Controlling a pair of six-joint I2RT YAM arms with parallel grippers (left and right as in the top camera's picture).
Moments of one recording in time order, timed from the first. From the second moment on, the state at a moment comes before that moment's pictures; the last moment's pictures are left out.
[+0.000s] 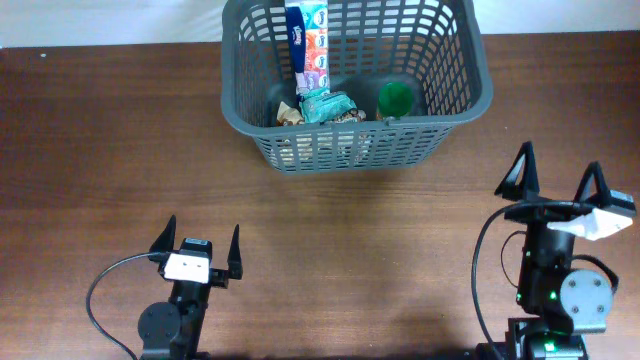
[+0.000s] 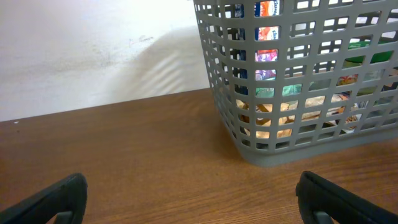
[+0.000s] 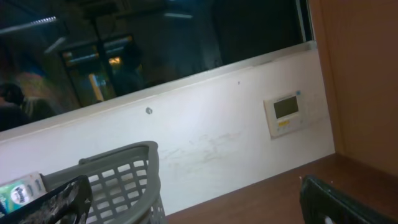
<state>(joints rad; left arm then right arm) -0.01 0.01 0.01 -0.06 0.11 0.11 -0.01 0.47 0.40 0.32 0.23 0.22</state>
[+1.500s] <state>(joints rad) -0.01 0.01 0.01 -0.06 0.11 0.11 -0.01 0.02 0.04 0.21 0.03 0.07</state>
